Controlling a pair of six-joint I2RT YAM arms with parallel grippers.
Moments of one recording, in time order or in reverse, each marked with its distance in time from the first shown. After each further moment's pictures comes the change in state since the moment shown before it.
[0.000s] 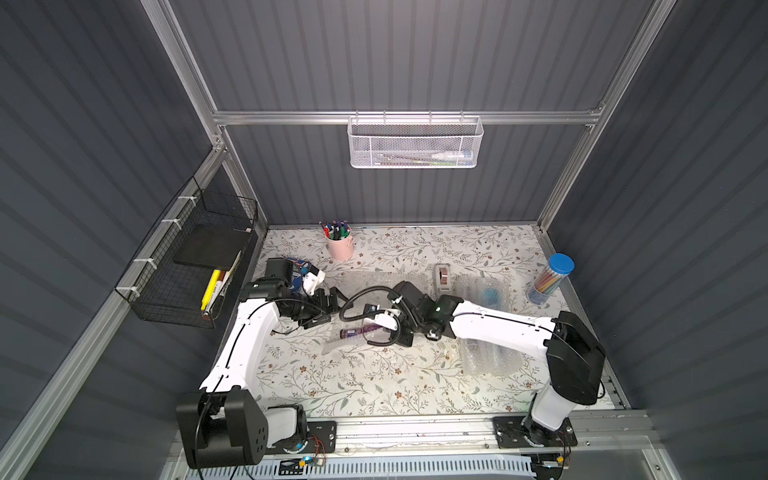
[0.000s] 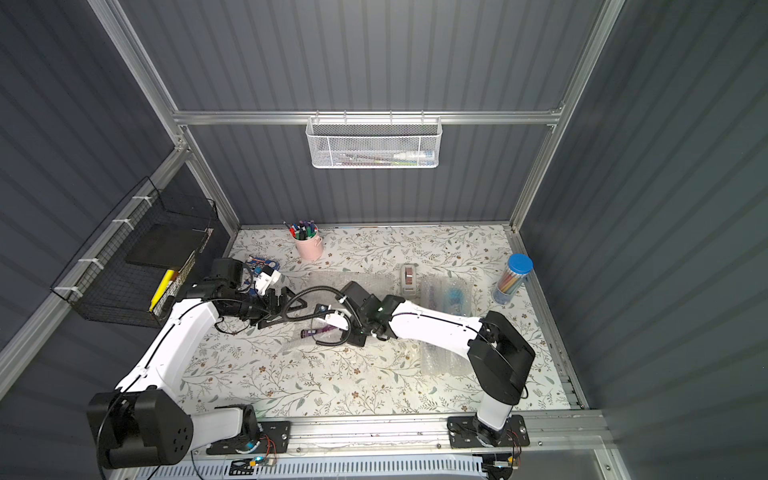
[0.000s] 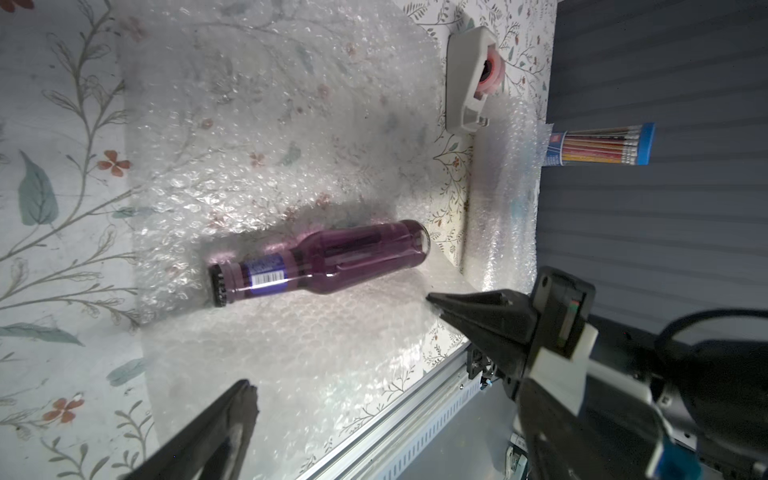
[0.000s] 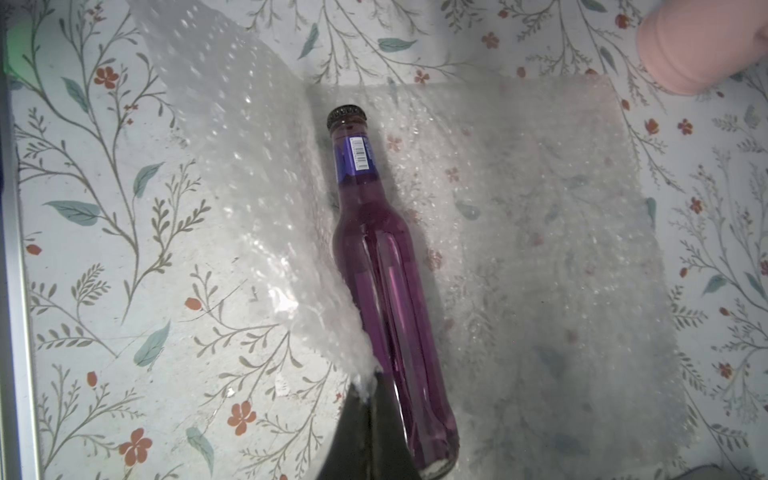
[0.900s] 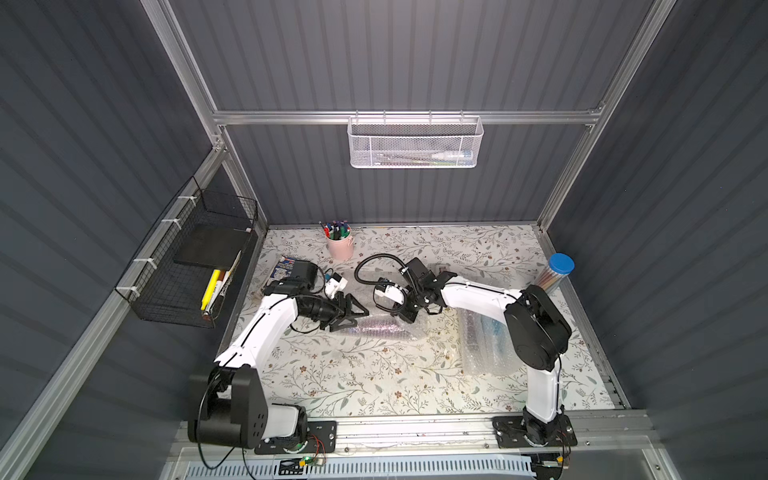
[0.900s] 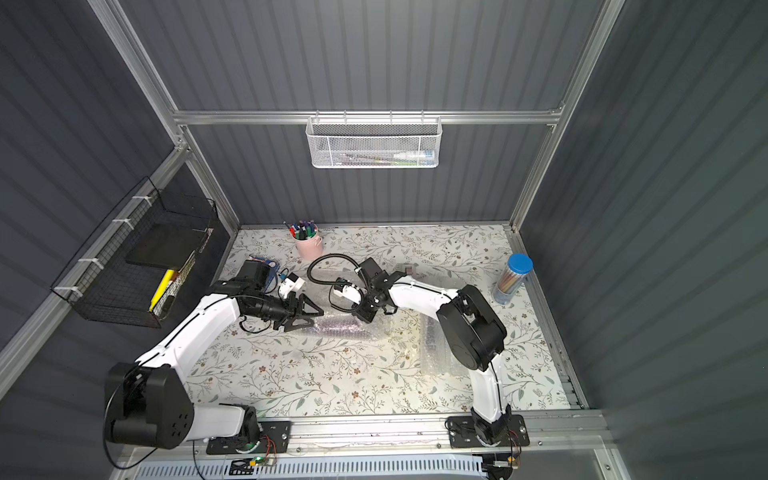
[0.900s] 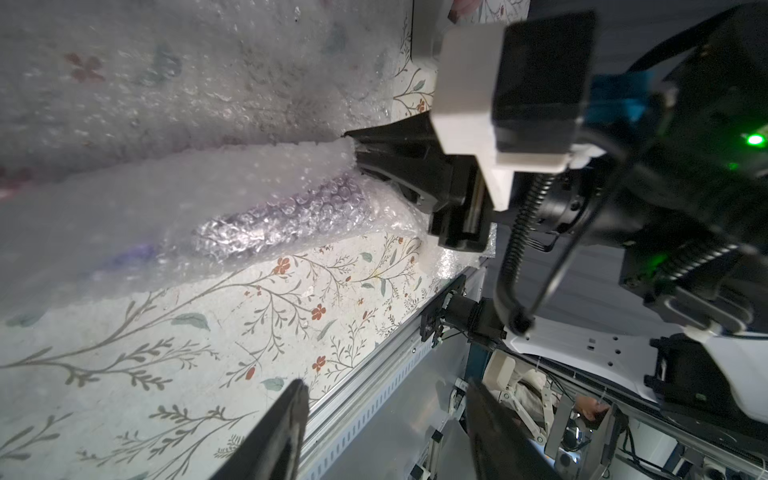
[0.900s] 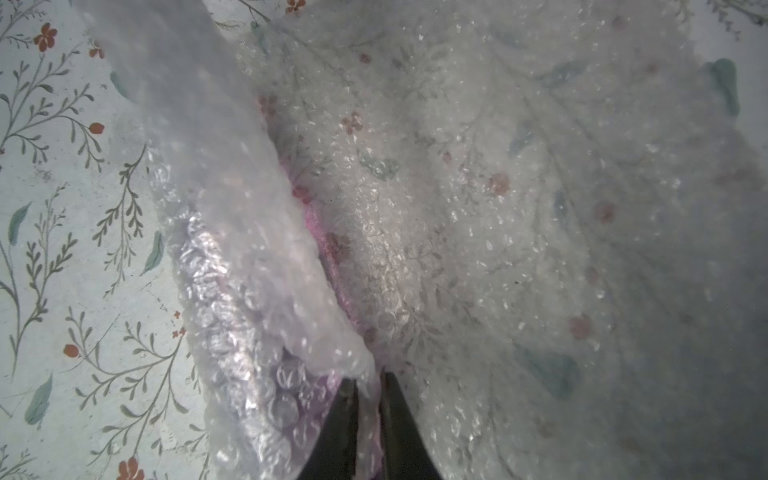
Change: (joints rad) left arm -0.150 0.149 -0.064 0.151 0.120 -0.152; right arm -0.223 0.245 0.120 -0.006 -0.224 0.037
